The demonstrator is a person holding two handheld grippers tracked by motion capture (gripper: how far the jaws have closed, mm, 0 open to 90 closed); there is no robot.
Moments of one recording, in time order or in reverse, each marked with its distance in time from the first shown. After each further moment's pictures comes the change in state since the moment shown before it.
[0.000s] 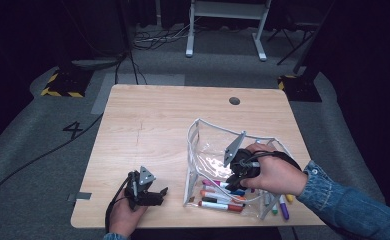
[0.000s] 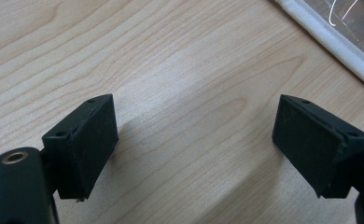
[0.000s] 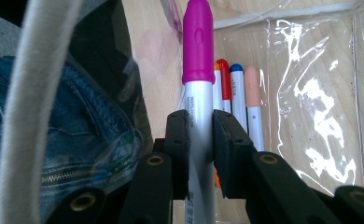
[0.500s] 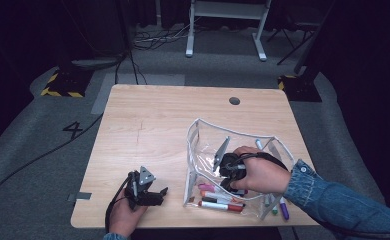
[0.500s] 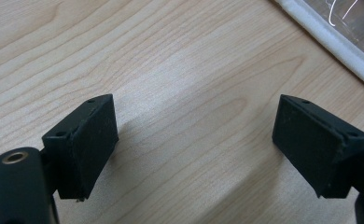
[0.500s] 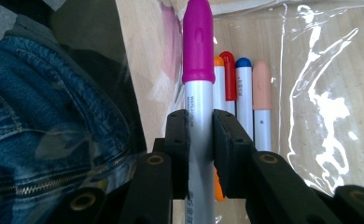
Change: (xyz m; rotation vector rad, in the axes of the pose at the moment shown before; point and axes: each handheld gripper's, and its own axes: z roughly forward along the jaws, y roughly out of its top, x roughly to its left) left arm 0.000 0.000 0.000 -0.001 0.000 -0.001; right arm -0.008 0.012 0.034 0.084 0.022 -0.014
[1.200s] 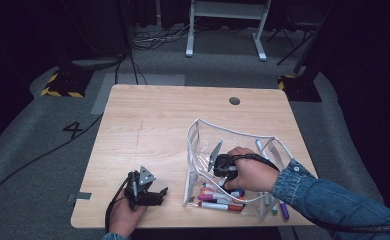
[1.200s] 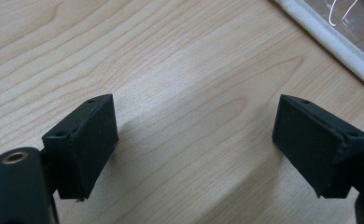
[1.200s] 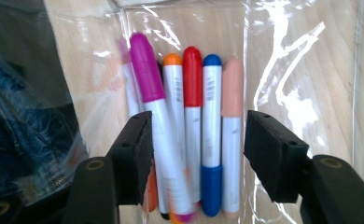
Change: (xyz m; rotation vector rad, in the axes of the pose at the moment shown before) left arm 0.000 0.000 0.000 -0.002 0.000 -0.002; right arm -0.020 0.002 0.033 0.028 -0.121 -0.007
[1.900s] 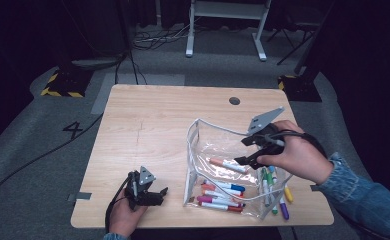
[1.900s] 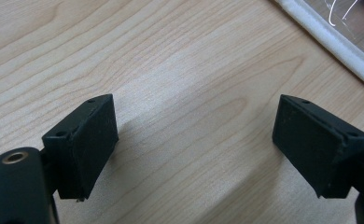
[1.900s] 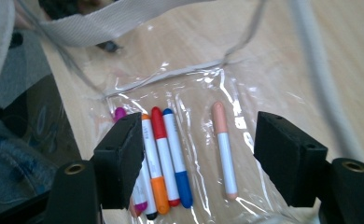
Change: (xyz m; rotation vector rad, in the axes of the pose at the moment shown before) left arm 0.000 0.000 0.000 0.003 0.000 0.004; right arm -0.014 -0.053 -0.123 -0.391 -0.159 0.197
